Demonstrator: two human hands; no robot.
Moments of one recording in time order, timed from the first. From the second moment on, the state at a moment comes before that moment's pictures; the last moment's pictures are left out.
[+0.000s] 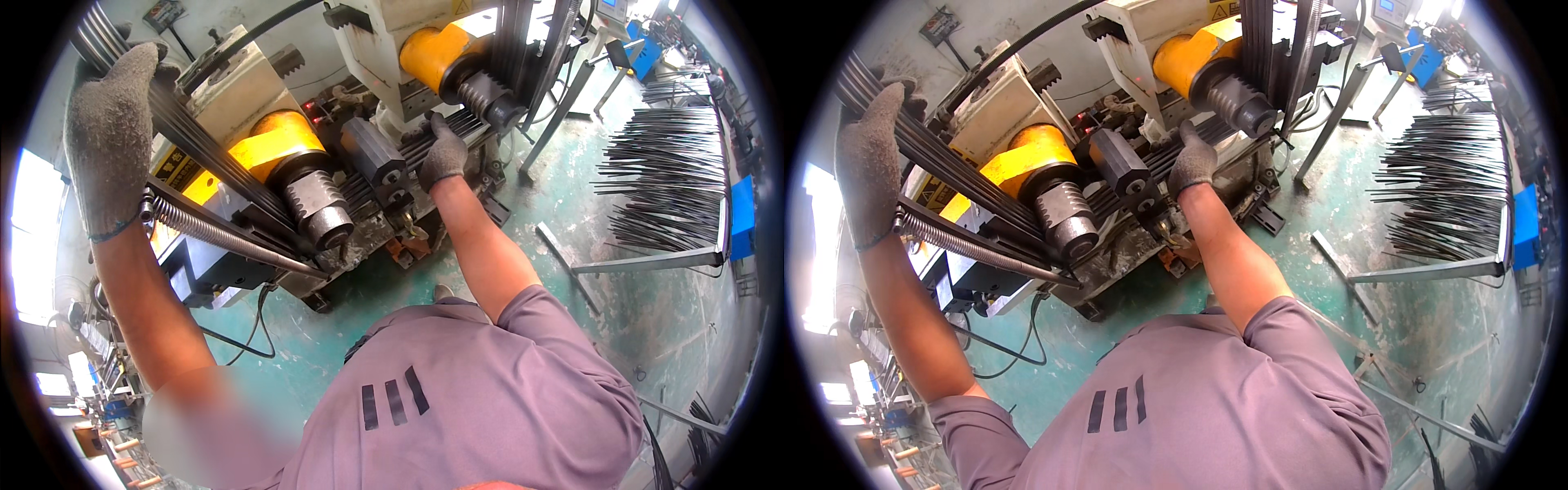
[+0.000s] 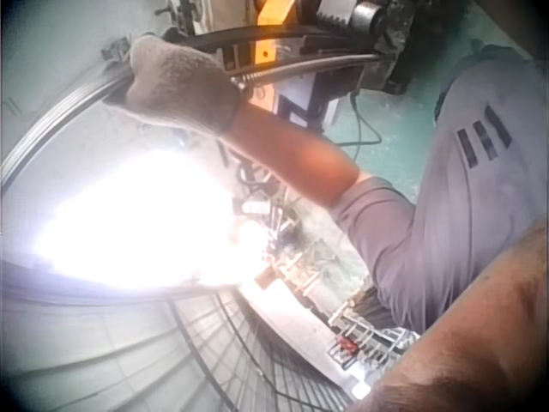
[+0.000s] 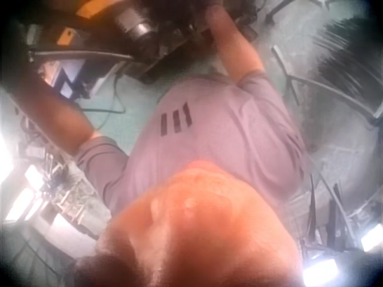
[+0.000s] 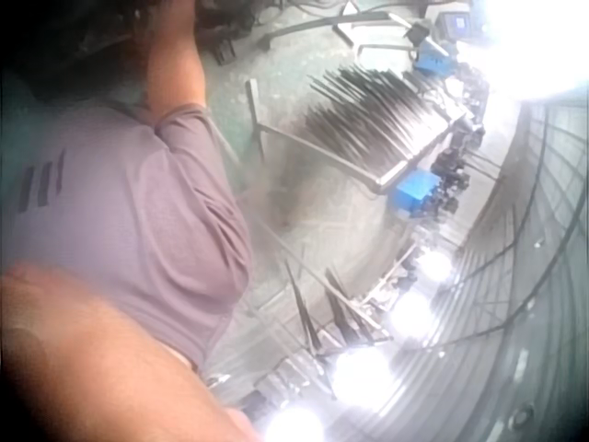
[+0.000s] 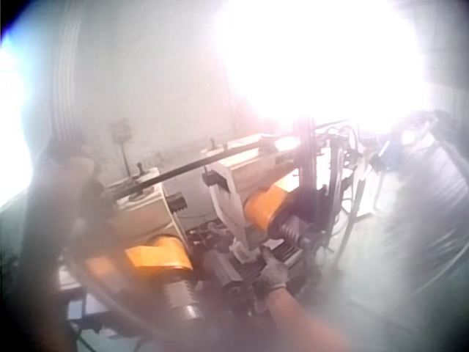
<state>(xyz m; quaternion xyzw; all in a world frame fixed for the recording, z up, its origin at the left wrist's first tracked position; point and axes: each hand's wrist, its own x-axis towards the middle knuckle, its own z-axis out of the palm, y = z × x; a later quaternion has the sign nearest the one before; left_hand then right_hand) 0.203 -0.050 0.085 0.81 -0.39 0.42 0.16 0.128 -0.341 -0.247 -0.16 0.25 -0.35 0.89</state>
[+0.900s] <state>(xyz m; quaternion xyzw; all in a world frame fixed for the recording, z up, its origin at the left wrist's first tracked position) 0.173 -0.060 0.086 0.80 -0.23 0.27 0.49 0.119 -0.336 -0.235 -0.15 0.25 -0.31 0.90</state>
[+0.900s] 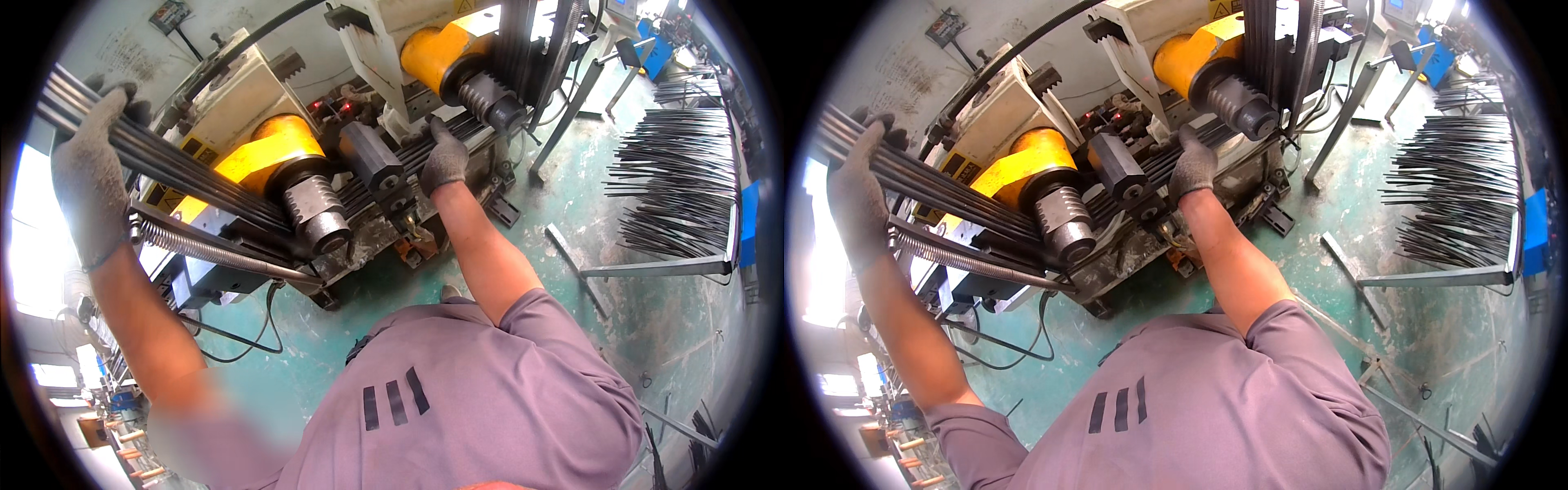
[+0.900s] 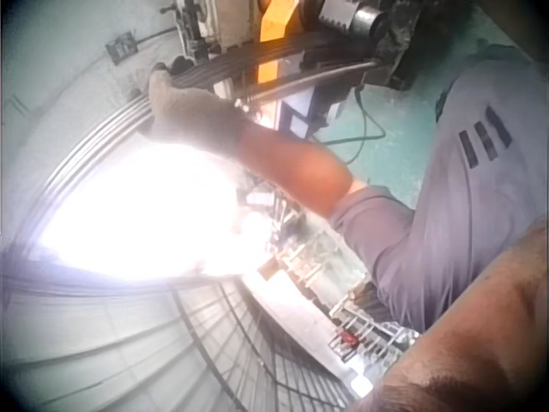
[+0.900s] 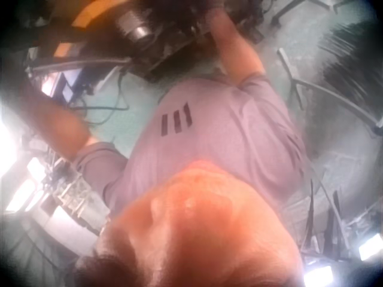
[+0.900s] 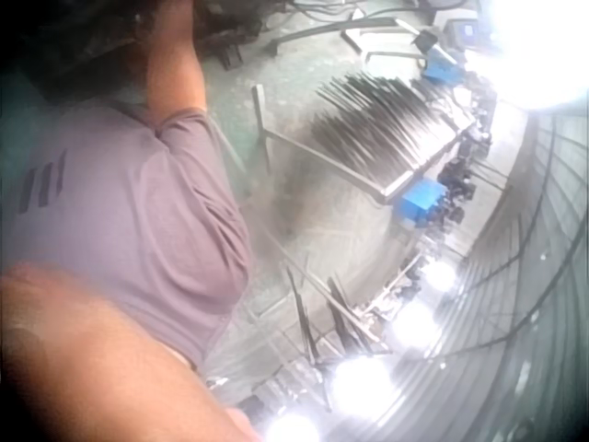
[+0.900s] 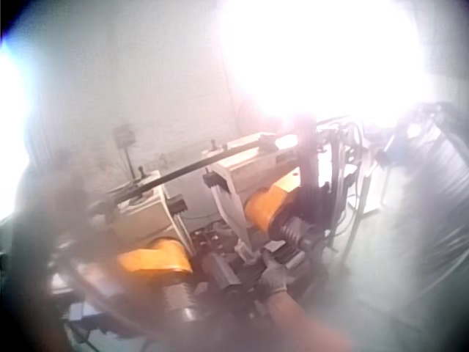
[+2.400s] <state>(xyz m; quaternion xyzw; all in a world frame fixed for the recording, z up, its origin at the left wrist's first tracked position) 0.156 -0.040 0.101 0.90 -0.24 0.07 0.36 0.108 -0.341 -0.269 -0.15 0.27 -0.22 0.93</state>
